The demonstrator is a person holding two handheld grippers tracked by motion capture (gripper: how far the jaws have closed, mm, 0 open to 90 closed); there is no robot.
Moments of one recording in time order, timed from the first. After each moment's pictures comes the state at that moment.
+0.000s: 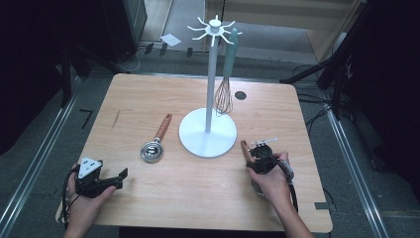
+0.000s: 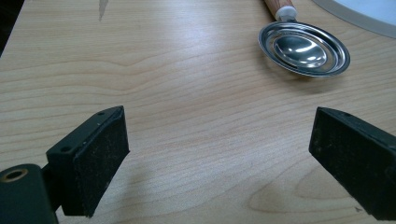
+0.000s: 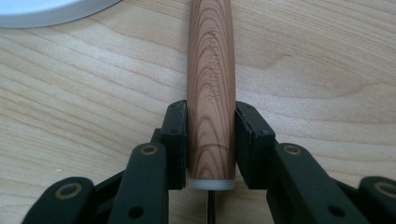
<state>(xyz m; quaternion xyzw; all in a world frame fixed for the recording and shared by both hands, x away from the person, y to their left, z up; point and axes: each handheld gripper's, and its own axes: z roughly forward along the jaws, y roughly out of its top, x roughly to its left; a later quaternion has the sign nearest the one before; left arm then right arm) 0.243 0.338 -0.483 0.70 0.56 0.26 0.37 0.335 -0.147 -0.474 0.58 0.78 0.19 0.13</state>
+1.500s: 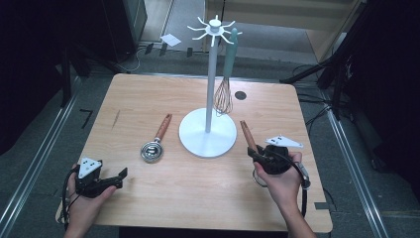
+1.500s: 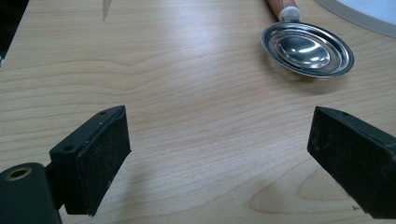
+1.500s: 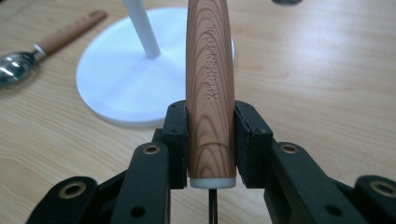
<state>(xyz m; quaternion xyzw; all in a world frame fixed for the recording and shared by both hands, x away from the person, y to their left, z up) 0.243 0.338 -0.483 0.70 0.56 0.27 0.37 0.306 -0.169 -0.424 0.51 0.73 0.41 0.18</state>
